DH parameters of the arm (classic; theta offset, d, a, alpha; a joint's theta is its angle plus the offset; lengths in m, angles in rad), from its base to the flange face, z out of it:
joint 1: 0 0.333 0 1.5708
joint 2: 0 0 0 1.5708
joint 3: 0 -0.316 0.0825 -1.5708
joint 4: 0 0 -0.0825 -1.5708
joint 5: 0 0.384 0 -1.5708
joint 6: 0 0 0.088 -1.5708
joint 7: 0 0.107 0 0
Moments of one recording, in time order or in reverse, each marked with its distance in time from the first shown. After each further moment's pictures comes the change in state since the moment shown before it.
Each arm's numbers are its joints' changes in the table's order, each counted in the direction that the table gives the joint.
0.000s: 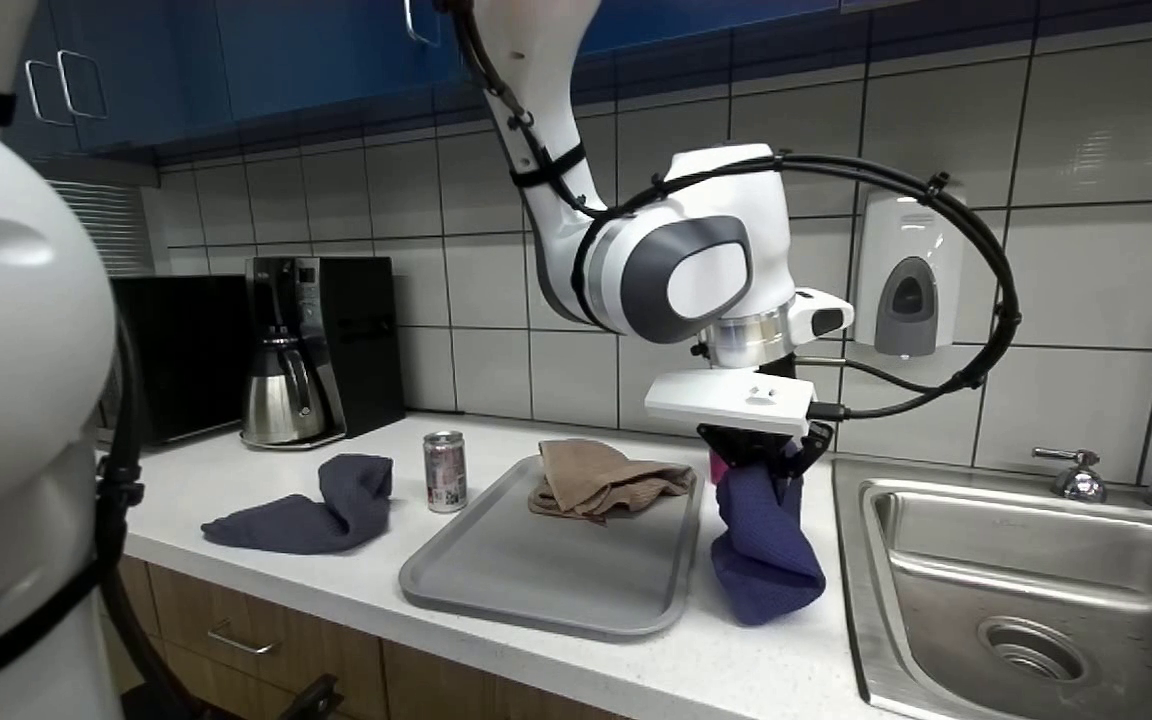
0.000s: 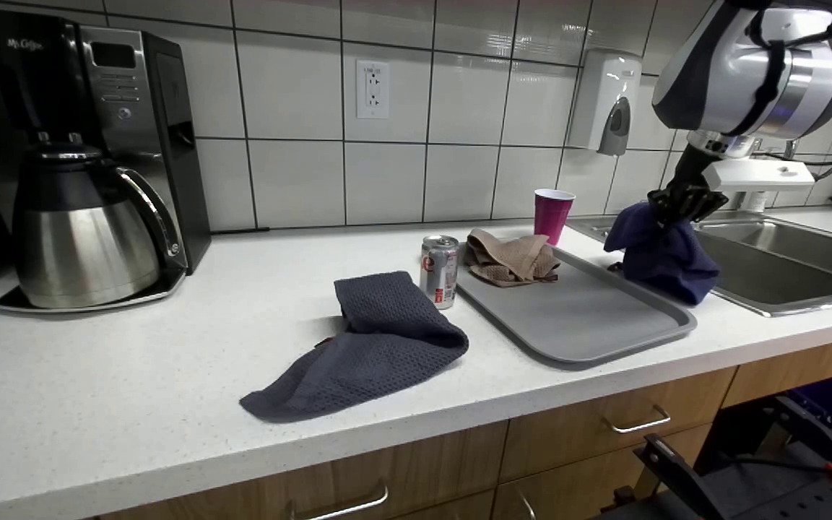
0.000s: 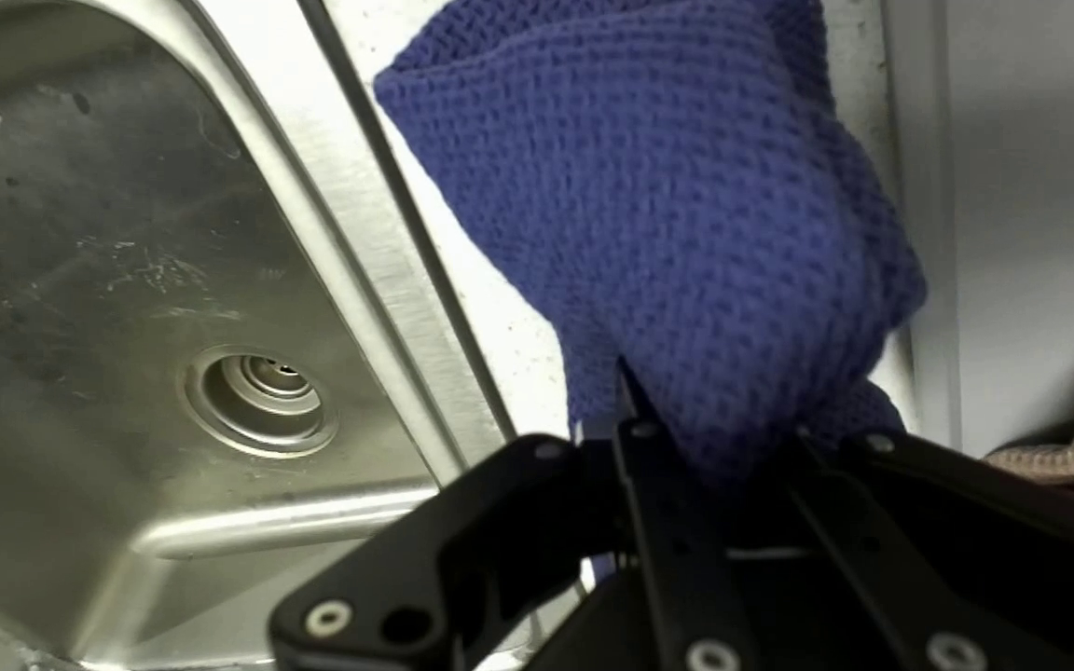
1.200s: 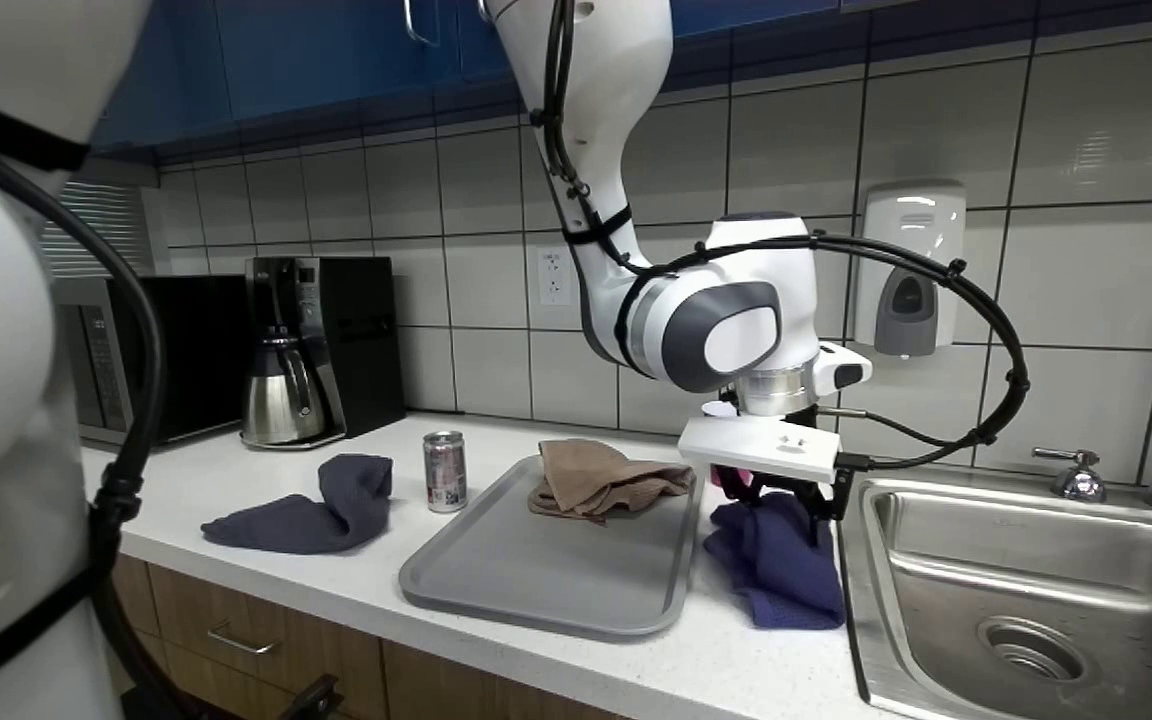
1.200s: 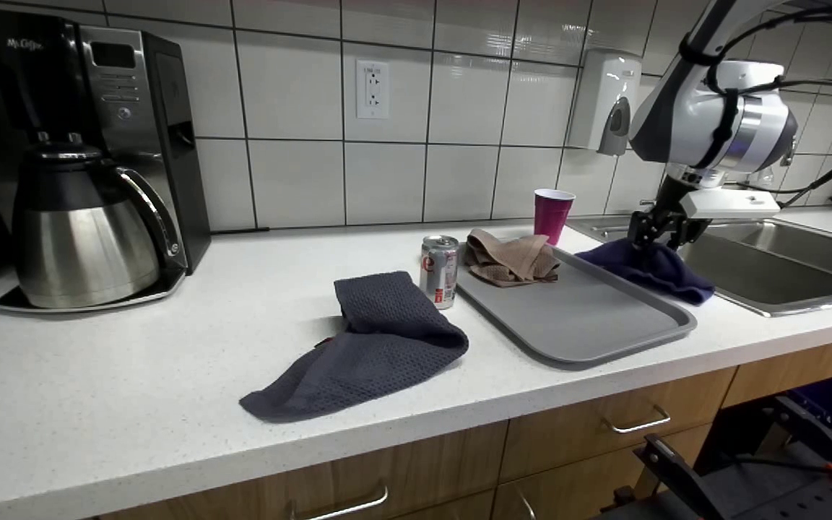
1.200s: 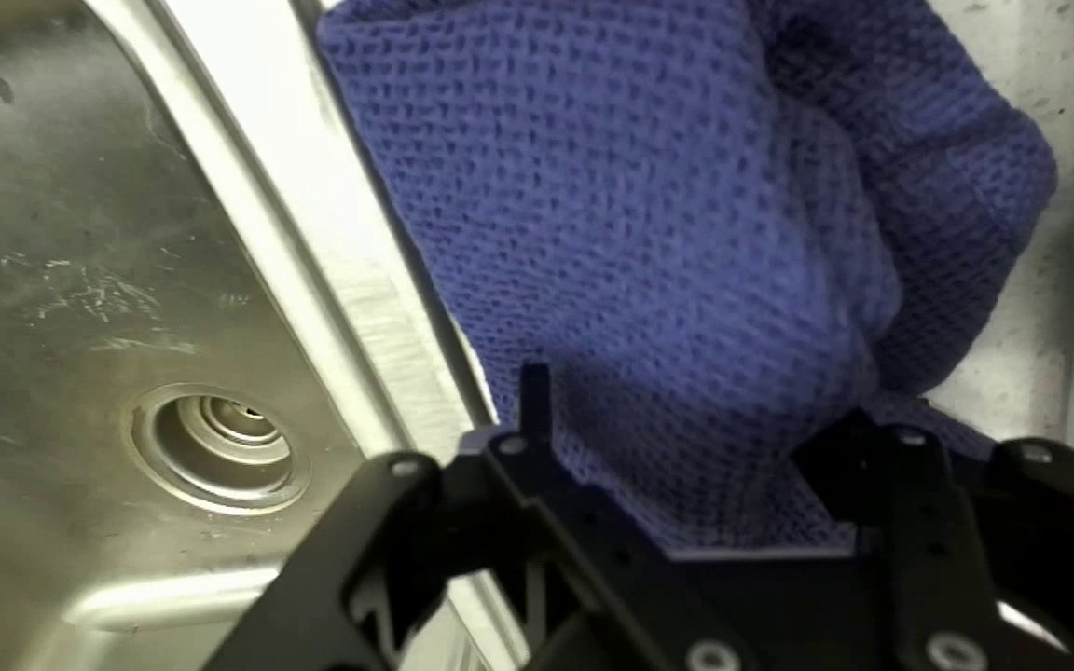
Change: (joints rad) arm -0.116 -0.212 -0.110 0.175 0.042 0.020 -0.053
